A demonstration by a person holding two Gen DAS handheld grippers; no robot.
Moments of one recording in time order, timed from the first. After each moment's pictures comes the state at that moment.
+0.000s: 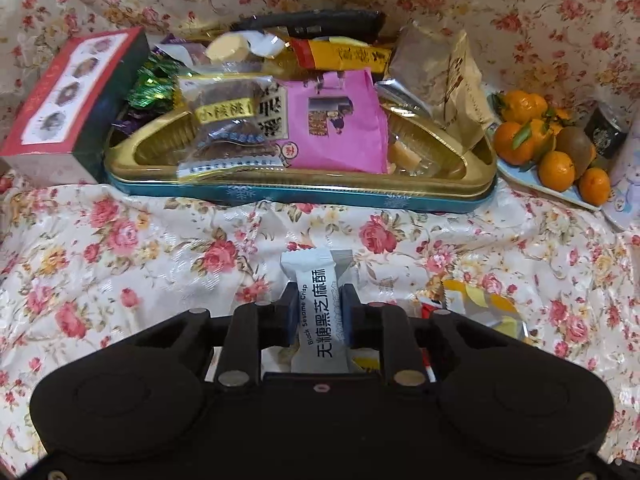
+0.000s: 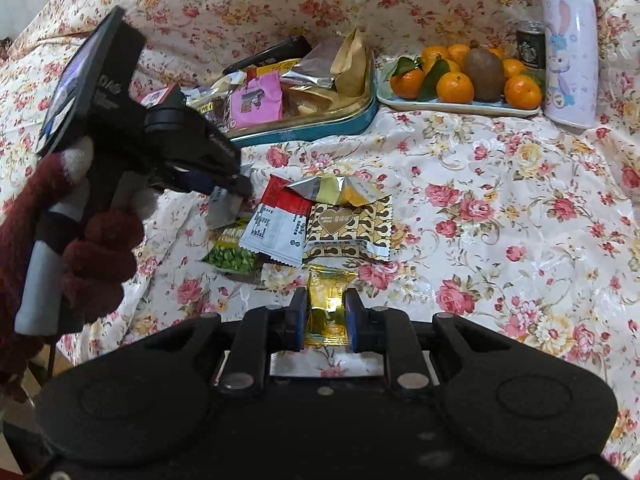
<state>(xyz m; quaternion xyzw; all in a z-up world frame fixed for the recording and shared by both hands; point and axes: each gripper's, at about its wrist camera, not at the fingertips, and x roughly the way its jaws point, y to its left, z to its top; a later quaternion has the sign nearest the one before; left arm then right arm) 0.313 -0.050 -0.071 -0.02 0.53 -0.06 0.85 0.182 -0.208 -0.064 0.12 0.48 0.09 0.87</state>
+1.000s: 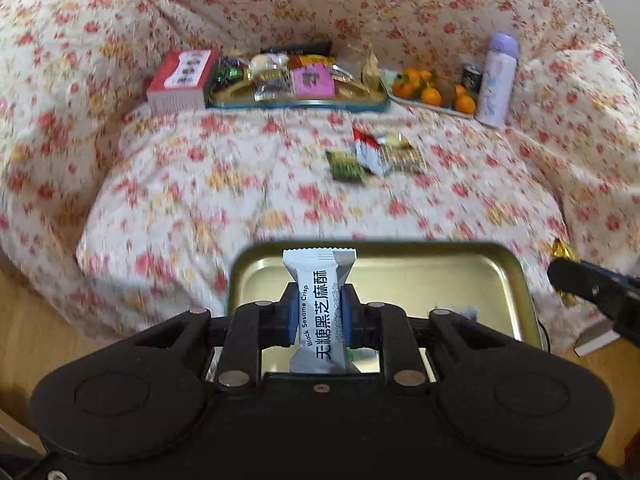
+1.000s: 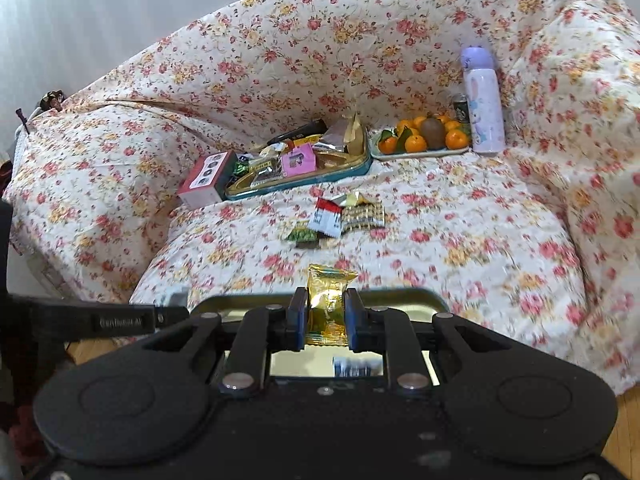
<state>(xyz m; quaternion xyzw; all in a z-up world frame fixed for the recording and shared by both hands) 0.030 0.009 0.019 0.01 0.46 -0.11 0.88 -0.033 -0.212 0.042 0.16 0.37 0.07 0.91</state>
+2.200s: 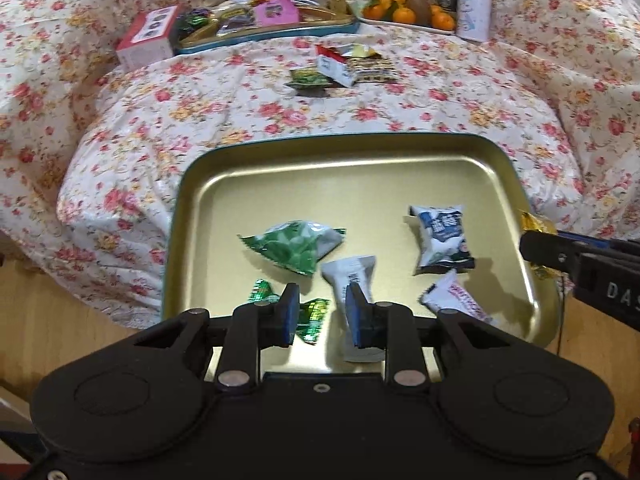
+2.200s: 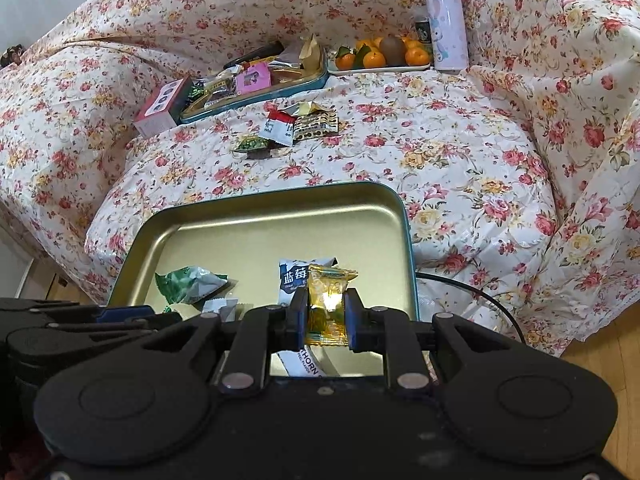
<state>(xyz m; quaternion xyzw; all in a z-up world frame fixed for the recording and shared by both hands) -0.007 -0.034 -0.022 0.07 0.51 -0.10 0.85 -0.051 -0.218 -0.009 0.14 0.47 0.03 0.87</state>
